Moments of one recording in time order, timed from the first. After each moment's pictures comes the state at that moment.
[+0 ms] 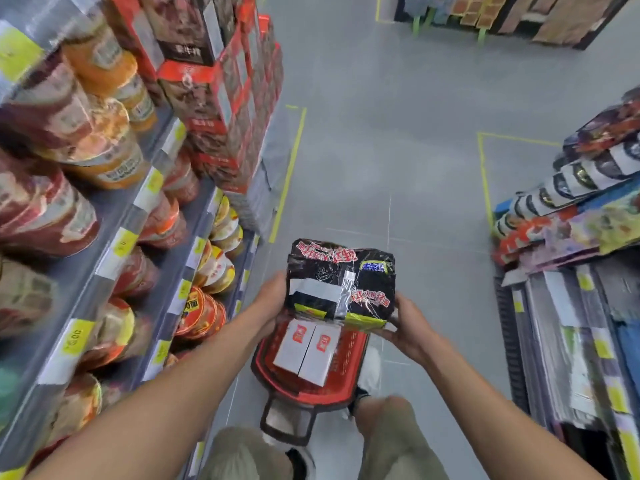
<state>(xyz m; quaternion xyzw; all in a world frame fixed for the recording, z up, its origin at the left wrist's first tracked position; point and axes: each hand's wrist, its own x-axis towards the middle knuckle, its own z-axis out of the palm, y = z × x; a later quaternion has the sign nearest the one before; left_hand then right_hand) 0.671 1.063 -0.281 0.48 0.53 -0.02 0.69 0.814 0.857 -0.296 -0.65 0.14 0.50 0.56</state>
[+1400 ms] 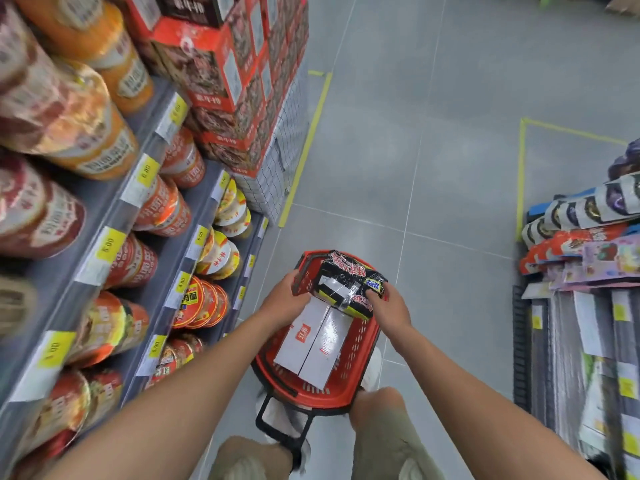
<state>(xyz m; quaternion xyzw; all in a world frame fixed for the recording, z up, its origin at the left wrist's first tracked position) 0.708 1.104 -0.382 0.67 0.47 -0.14 0.56 0.869 0.932 -0.396 -0.84 -0.04 0.42 0.34</state>
